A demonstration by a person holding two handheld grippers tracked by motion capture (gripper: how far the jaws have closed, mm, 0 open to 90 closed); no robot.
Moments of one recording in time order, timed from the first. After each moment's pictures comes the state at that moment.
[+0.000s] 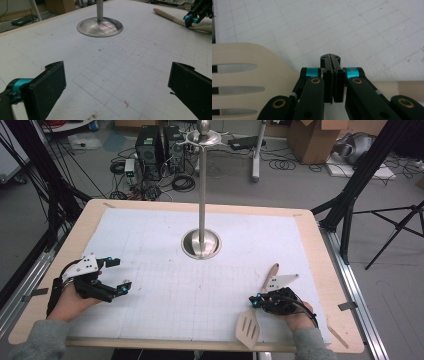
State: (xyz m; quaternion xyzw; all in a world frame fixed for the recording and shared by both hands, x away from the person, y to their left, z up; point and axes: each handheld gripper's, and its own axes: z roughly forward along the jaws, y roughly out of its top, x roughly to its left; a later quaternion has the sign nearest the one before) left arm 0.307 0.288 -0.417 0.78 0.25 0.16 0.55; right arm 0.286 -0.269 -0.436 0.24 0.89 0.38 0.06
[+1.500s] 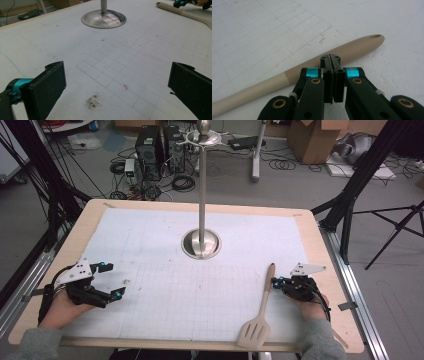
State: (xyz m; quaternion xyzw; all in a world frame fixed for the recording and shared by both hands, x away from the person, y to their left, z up) left arm 0.290 0.301 -0.420 0.78 0.27 0.17 0.53; right arm 0.321 -0.335 -0.445 0.35 0.83 0.41 0.15
